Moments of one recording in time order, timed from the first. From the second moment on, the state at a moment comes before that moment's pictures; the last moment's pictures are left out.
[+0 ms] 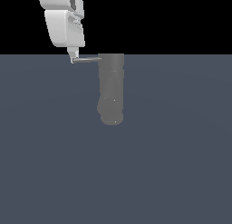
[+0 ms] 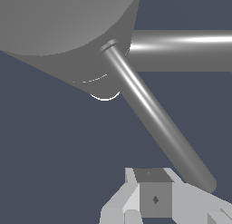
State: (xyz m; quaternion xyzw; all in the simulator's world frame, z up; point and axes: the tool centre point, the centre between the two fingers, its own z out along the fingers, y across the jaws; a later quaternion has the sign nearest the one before) arm 0.009 0.134 0.270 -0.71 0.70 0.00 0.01
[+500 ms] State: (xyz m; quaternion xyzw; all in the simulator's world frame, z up) arm -0.016 0.114 0.270 -0.72 0.70 0.00 0.00
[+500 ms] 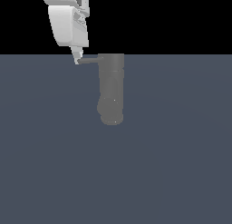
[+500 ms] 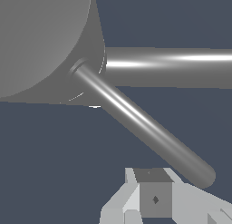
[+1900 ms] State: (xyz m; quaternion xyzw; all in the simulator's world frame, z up) arm -0.051 0.022 0.270 -0.73 0.69 0.00 0.00
